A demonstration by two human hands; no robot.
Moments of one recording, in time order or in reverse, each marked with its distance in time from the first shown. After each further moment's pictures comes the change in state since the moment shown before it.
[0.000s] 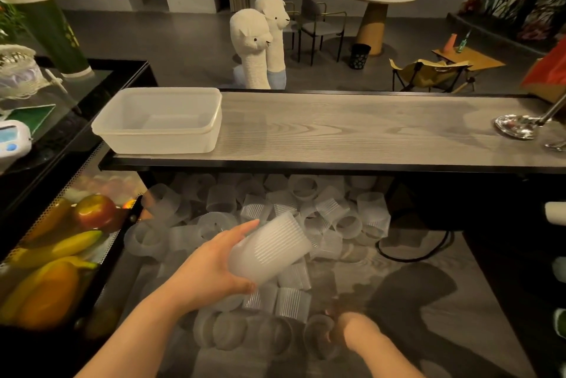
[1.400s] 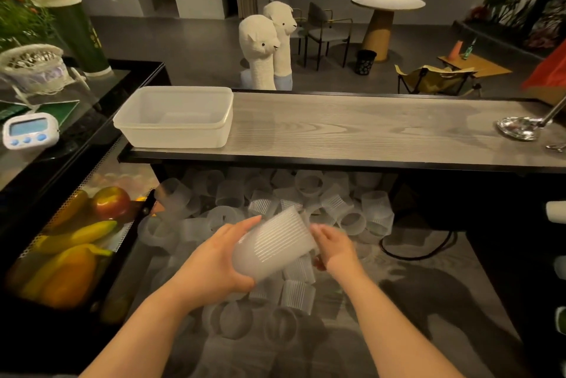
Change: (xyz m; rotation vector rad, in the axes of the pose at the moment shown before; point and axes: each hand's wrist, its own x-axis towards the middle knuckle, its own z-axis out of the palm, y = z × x) left_hand -0.023 -0.006 0.002 0.058 0.080 0.095; right_hand -0.052 -0.075 -0.067 0.881 0.353 -0.345
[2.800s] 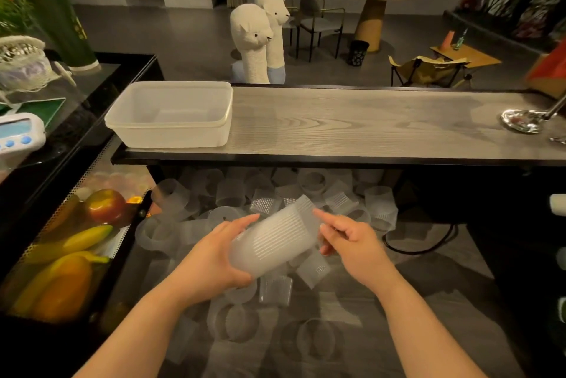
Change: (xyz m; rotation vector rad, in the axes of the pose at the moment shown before) left_hand 0.019 -0.033 -0.010 -0.054 -0.036 0.003; right_hand -0.026 -0.023 -0.019 0.054 -0.062 -0.391
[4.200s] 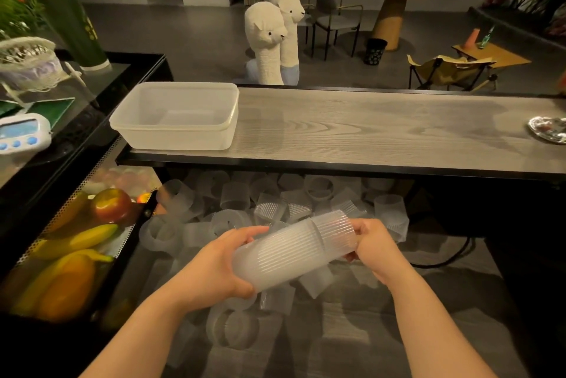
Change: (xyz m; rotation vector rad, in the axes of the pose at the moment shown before) left_hand 0.002 0.017 -0.001 -0.096 -0.093 -0.080; right_hand 0.037 0.013 -0.029 0.049 -0.011 0.318
